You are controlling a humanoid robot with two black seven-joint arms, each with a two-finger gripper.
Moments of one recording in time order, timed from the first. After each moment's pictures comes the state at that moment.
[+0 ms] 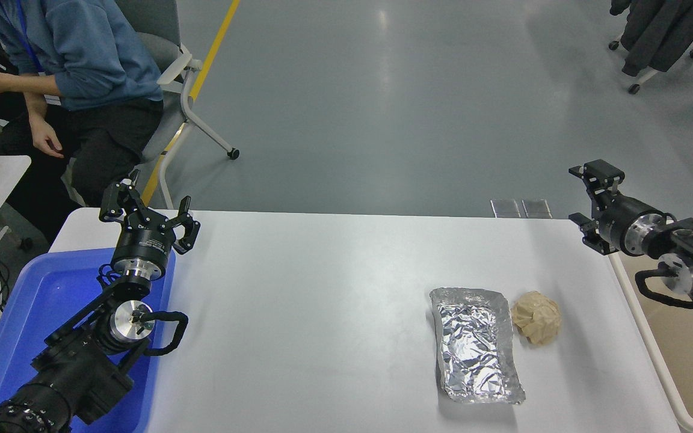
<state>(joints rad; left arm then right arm) -0.52 0.22 -1.05 -0.60 0.18 -0.33 -0.58 0.87 -0.47 0.26 0.51 -0.30 0.05 0.13</state>
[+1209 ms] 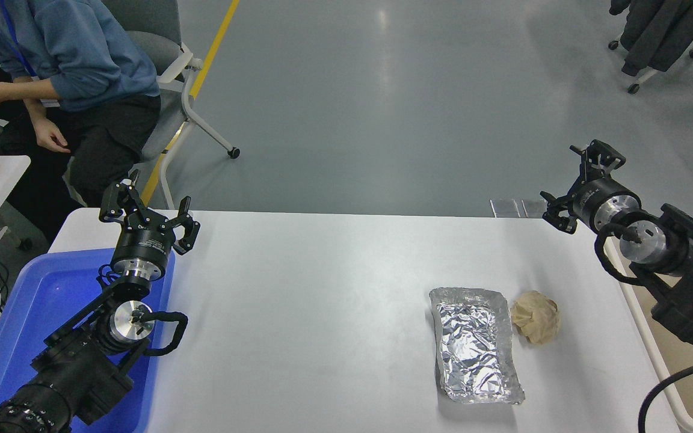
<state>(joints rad) -0.52 0.22 -1.05 -0.60 0.18 -0.33 -0.58 0.83 -0.40 0.68 0.64 0.01 -0.03 0.02</state>
